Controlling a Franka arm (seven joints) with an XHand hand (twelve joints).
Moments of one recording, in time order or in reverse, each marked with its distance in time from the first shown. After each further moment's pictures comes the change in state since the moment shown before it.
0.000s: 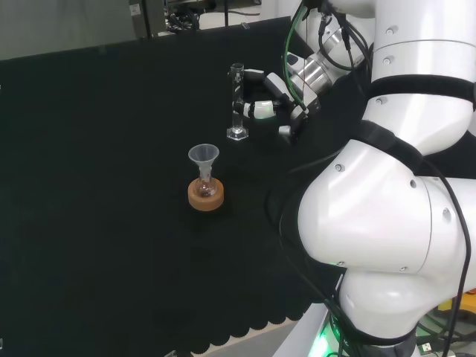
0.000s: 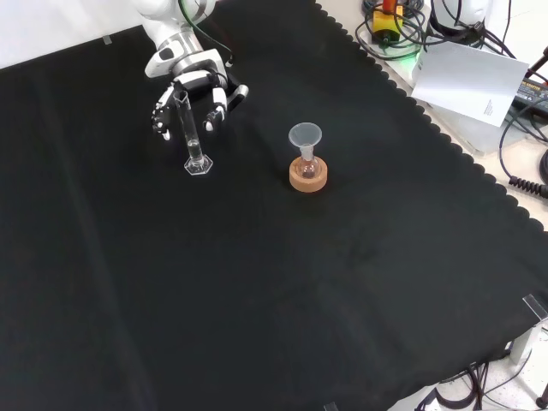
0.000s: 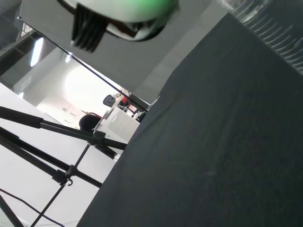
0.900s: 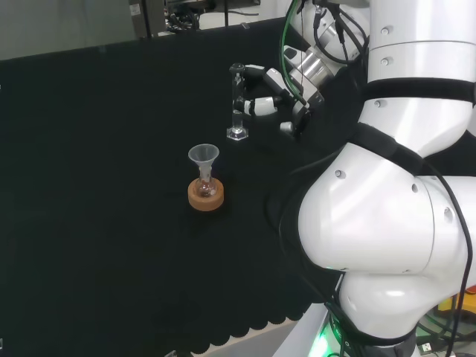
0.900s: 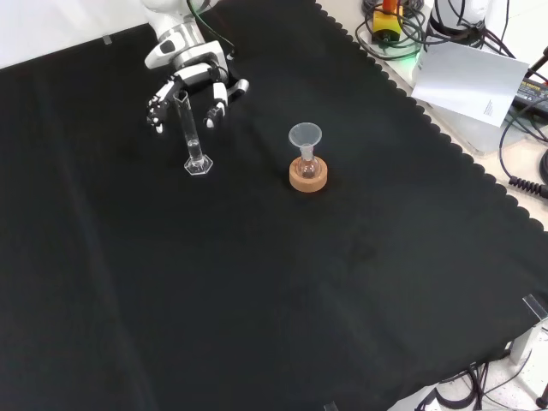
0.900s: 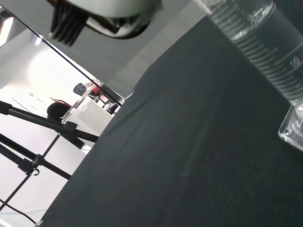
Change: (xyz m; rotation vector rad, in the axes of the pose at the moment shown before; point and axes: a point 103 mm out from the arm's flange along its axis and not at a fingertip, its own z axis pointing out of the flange) arm 0.006 -0.003 -0.009 0.016 -0.110 0.033
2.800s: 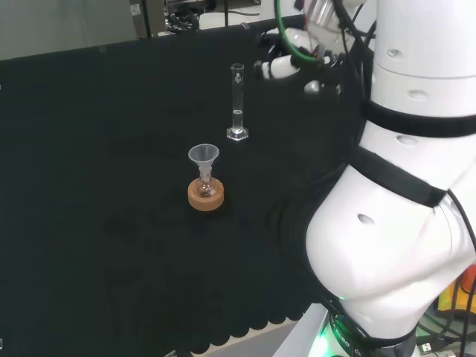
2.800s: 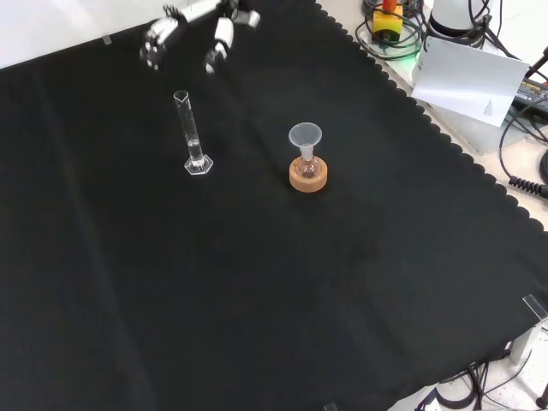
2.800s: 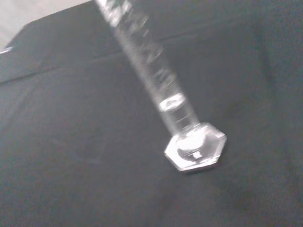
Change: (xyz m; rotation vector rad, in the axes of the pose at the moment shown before) arm 0.078 -0.032 -0.096 0.147 -0.458 0.247
